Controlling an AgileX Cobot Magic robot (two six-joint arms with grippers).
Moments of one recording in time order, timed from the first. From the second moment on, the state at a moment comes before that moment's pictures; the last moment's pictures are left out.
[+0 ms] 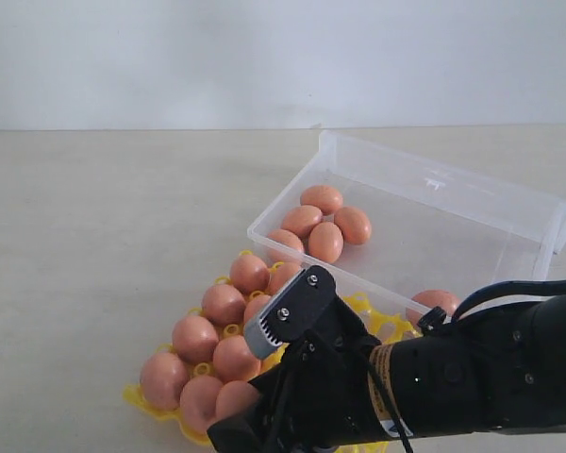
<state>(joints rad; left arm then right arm) -0.09 0.00 0.00 -0.12 0.28 0.08 0.68 1.71 -0.53 -0.84 -0.57 0.81</state>
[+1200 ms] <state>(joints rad) -0.09 0.00 0.00 -0.12 0.28 0.08 0.67 1.20 -0.83 -0.84 0.36 0.79</state>
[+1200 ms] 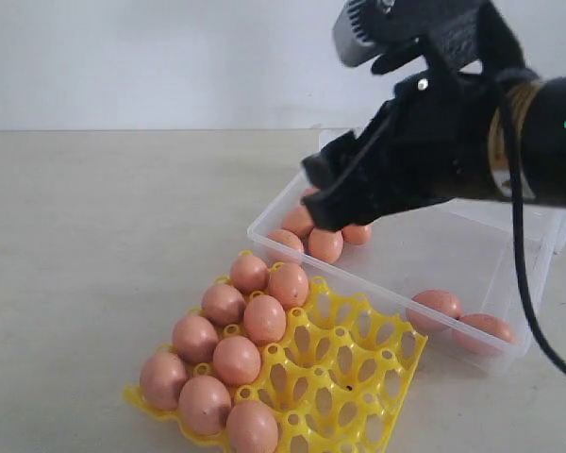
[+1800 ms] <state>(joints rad) -0.09 0.00 0.00 -0.12 0.28 0.08 0.39 1.73 -1.39 -0.23 1.20 -0.19</state>
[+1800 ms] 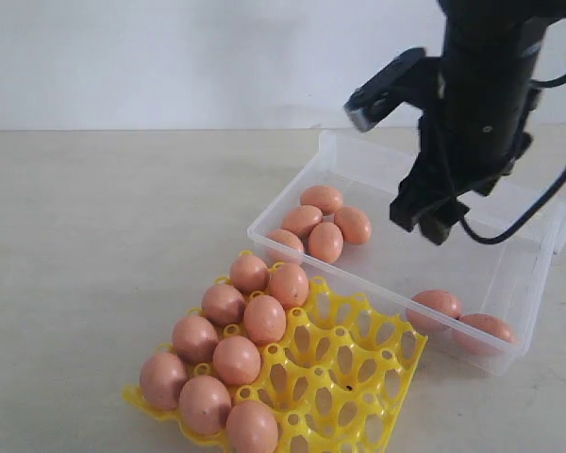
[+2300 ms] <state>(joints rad) -0.09 0.00 0.00 -0.12 0.28 0.08 0.38 1.81 -1.41 -0.26 1.20 -0.75</state>
